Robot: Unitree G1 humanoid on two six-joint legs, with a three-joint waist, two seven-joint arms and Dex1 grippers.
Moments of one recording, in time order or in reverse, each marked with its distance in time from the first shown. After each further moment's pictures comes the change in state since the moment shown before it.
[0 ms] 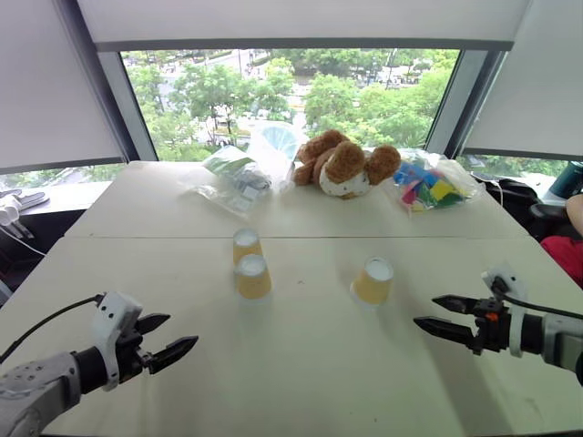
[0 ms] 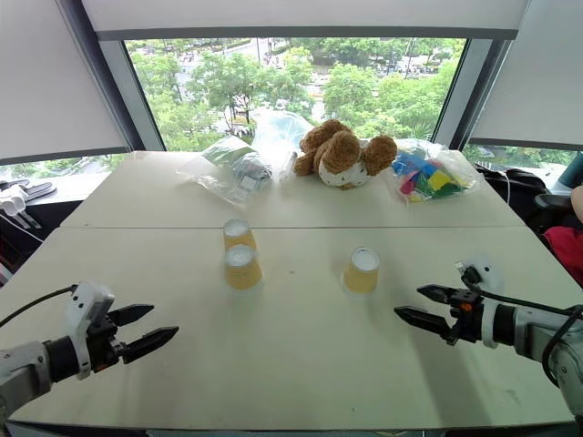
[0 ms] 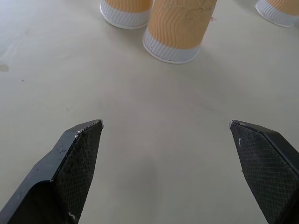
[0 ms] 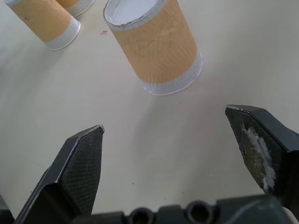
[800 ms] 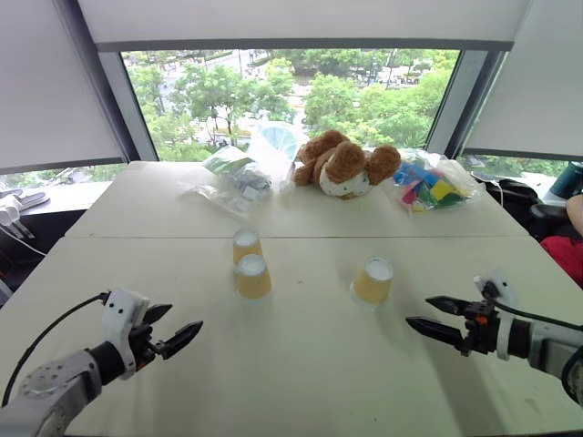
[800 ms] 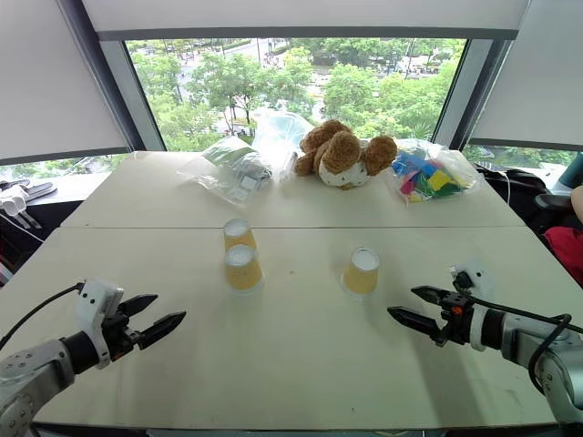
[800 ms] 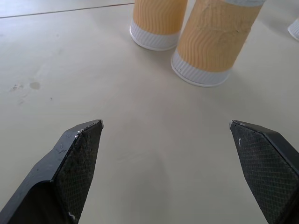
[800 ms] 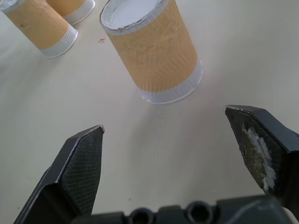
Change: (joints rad) left arm -0.080 -0.094 -0.061 0.076 0.099 -0.113 0.085; right arm 0.001 0.059 0.025 0.009 -0.036 -0.071 -0.038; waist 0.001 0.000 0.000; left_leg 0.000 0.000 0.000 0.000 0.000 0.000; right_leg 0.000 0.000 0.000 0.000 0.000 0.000
